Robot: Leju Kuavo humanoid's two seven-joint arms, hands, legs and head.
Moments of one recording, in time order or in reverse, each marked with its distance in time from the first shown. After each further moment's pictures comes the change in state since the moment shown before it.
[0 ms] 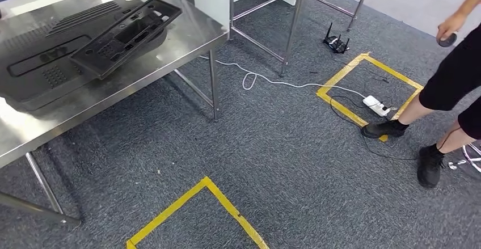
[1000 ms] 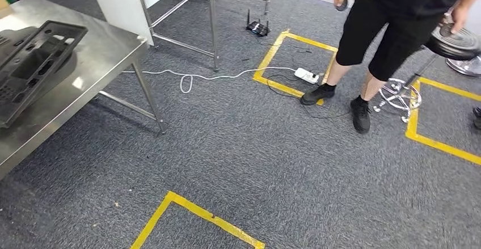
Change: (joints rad) left arm 0.003 -0.001 0.009 0.000 -0.001 0.007 0.006; right arm 0.001 -0.001 0.000 0.002 0.017 0.003 0.008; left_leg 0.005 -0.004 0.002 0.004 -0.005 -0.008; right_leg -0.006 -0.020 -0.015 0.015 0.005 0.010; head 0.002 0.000
